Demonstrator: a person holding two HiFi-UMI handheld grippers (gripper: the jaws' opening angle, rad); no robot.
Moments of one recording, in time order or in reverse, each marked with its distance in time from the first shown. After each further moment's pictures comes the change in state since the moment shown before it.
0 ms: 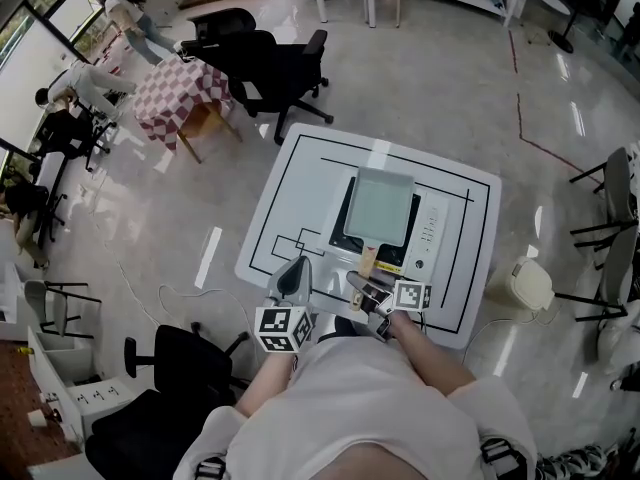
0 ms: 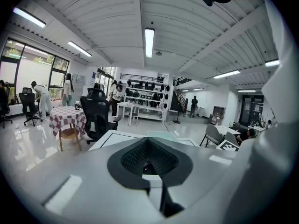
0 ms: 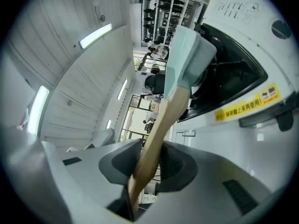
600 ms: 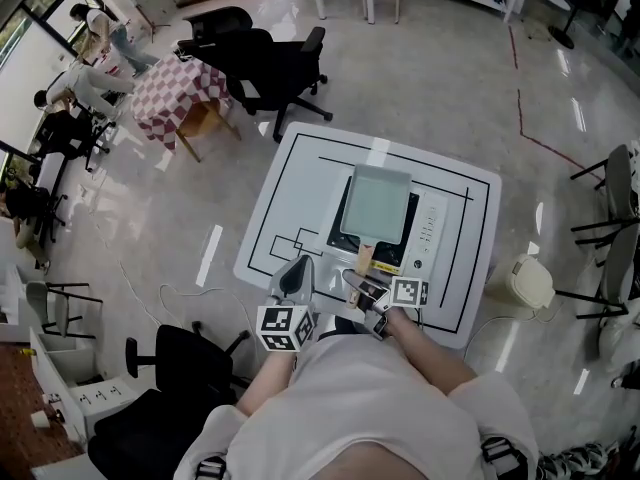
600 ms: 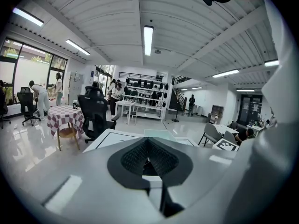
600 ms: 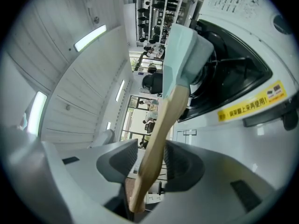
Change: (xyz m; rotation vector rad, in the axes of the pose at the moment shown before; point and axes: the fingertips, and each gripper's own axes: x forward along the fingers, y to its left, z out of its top) left arm 0.013 -0.007 -0.003 0.001 0.015 -0.013; right arm 0.007 -0.002 0.006 0.058 0.011 -0.006
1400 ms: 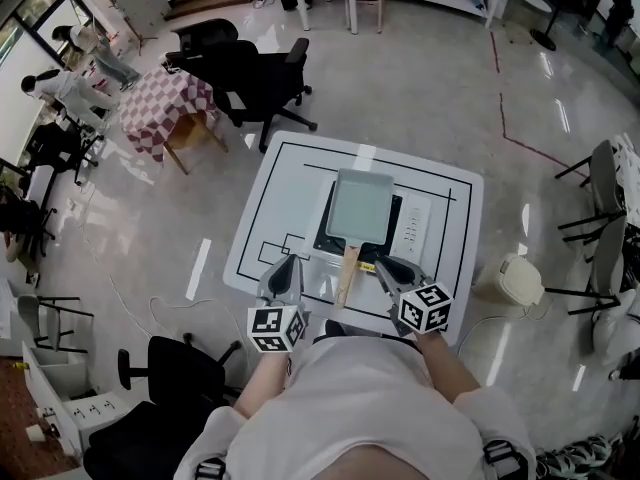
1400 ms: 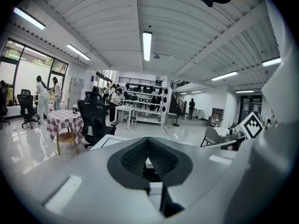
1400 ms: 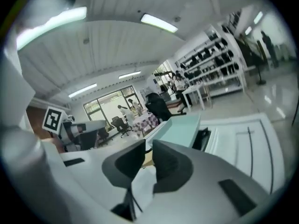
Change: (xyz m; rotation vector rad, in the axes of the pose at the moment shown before) left arm -0.002 -0.007 0.016 0.011 -0.060 0.002; right arm -0.091 0.061 0.070 -0.886 -0.100 -0.418
